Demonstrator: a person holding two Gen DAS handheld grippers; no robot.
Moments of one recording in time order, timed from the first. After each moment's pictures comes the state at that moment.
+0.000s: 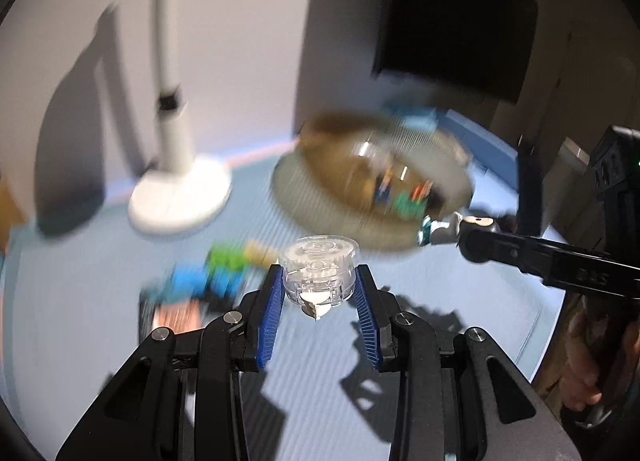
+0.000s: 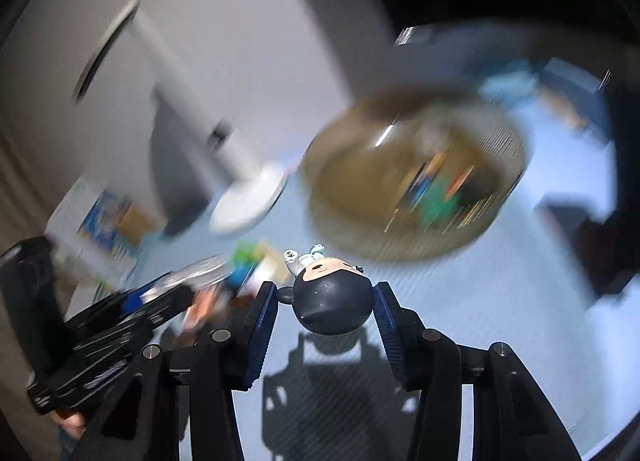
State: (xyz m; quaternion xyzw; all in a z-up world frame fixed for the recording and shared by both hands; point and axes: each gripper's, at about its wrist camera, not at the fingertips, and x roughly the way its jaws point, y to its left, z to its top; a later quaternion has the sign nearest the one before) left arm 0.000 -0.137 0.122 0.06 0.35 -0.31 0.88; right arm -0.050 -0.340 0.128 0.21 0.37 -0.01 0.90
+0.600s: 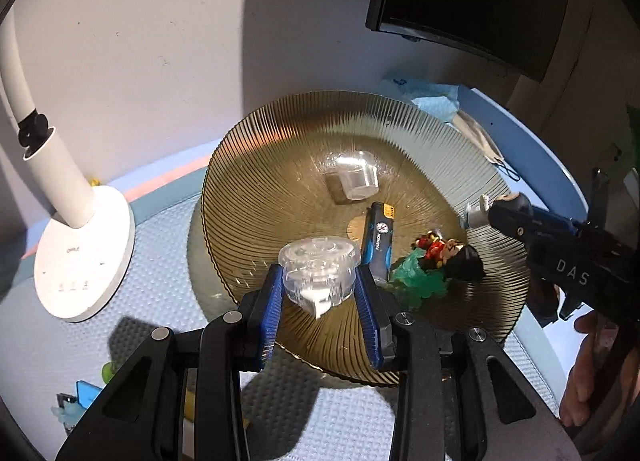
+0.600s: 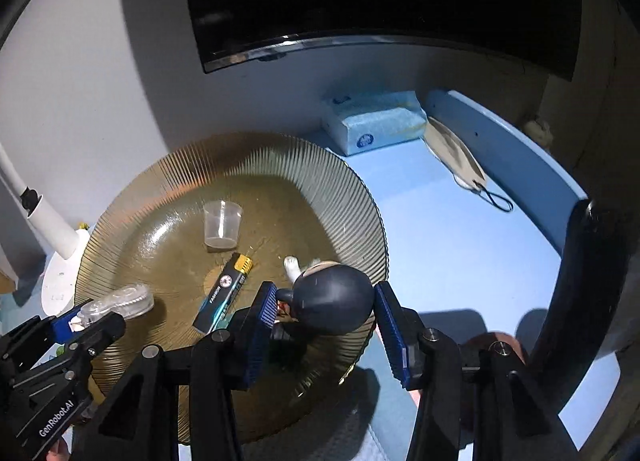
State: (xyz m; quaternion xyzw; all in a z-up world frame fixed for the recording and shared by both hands) left arm 0.109 -0.273 0.072 0.09 0.43 -0.30 0.85; right arm 0.052 -0.445 0.099 0.12 0.43 -0.21 0.87
